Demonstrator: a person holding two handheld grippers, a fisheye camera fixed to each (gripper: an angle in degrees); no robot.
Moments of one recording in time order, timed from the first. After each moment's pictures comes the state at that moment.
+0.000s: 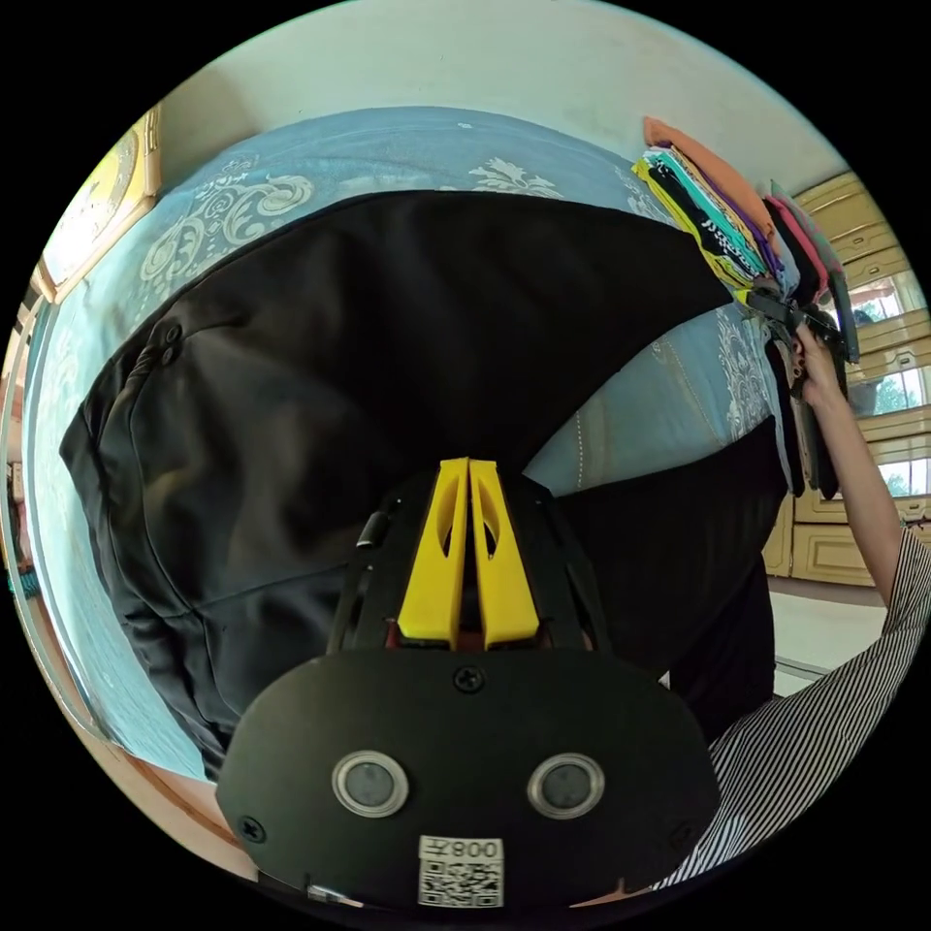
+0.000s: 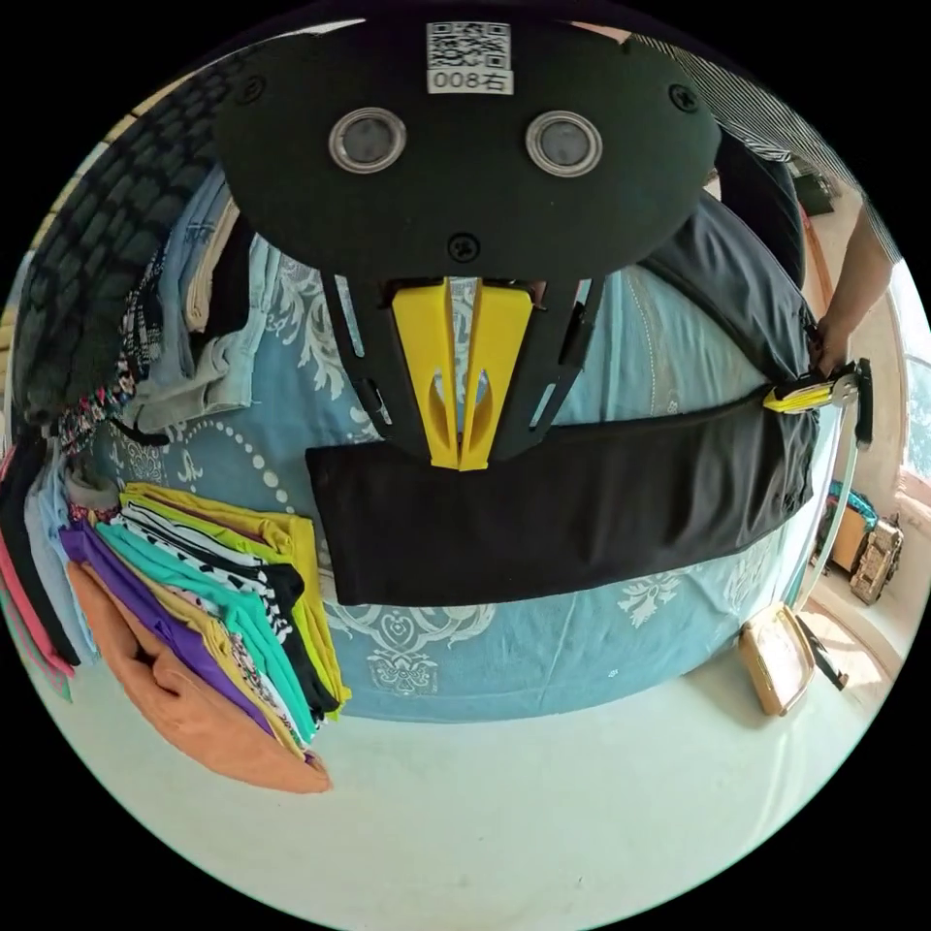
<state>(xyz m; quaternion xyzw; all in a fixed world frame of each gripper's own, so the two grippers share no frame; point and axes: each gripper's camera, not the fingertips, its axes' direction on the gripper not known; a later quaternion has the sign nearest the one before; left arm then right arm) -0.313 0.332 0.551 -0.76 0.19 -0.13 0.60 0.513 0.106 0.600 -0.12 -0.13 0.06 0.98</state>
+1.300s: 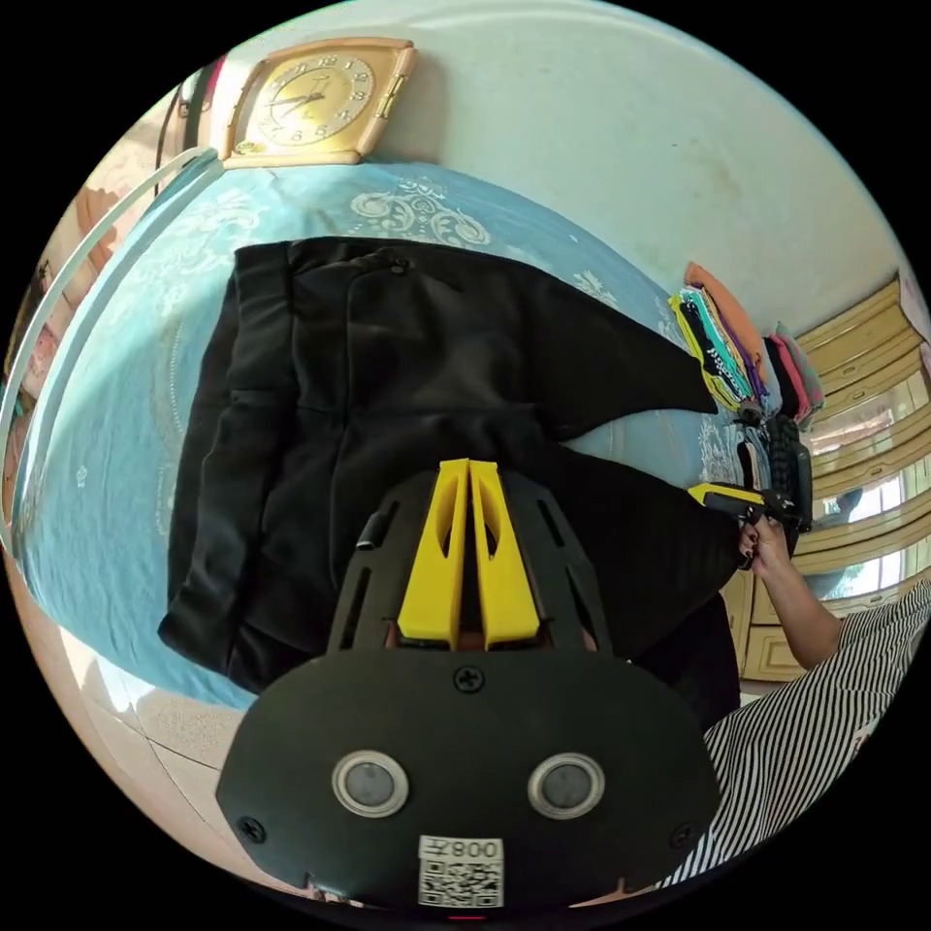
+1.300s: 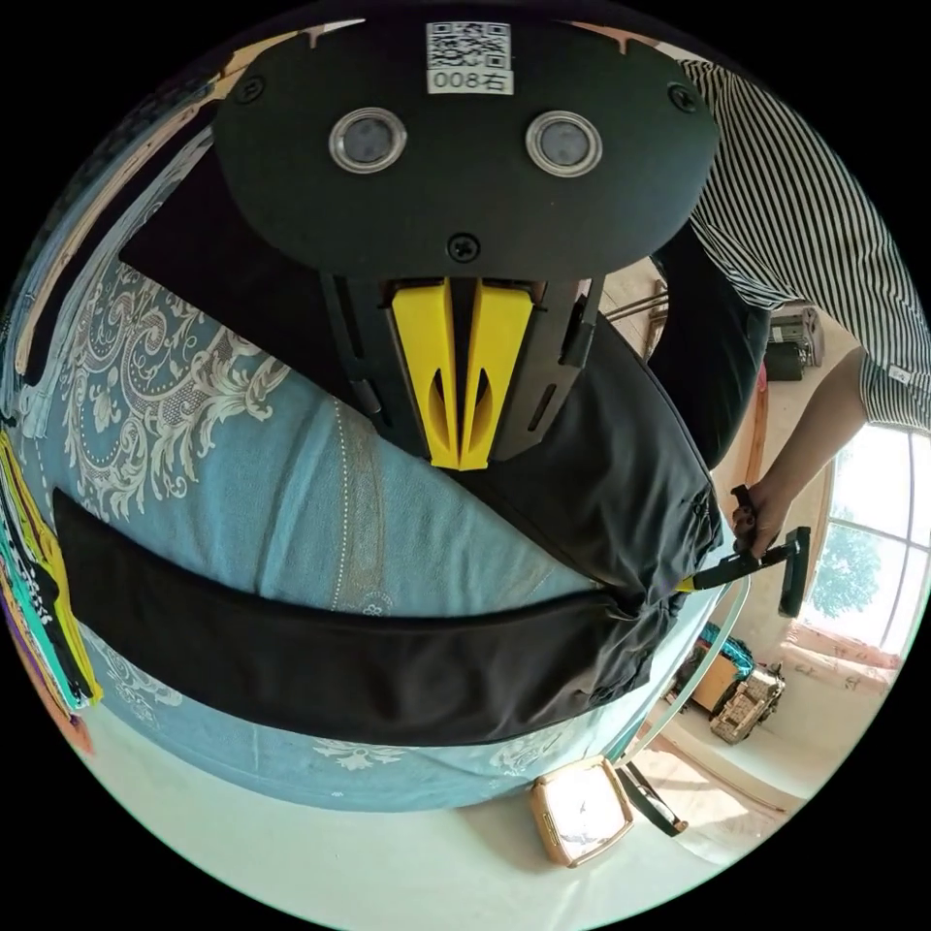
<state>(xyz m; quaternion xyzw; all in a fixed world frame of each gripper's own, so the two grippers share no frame) -0.543 0.253 0.412 -0.69 0.04 -0.26 0.67 0.277 -0.004 0.564 -0.16 -0.33 -0.09 0.93</state>
